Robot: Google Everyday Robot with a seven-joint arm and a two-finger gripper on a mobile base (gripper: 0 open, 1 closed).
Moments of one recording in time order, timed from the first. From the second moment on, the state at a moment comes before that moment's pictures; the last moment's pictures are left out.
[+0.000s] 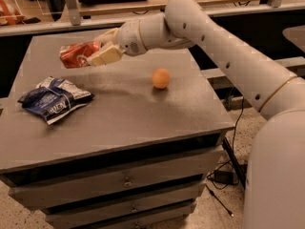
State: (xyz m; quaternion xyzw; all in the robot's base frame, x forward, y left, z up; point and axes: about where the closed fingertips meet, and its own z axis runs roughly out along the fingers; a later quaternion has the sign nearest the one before) arm 0.674 0.142 0.914 -0.58 0.56 0.35 0.47
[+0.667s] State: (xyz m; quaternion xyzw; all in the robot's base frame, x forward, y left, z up) arm 0.659 0.168 0.892 -0.58 0.57 0.36 0.46
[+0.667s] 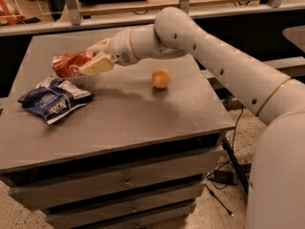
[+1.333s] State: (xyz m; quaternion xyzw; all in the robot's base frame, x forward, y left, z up) arm 0.653 0.178 0.877 -0.56 0.58 0.37 0.46
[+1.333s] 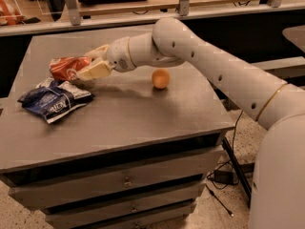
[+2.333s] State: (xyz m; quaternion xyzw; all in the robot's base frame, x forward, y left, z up) arm 0.651 0.184 0.872 -0.55 0.59 0.38 0.46
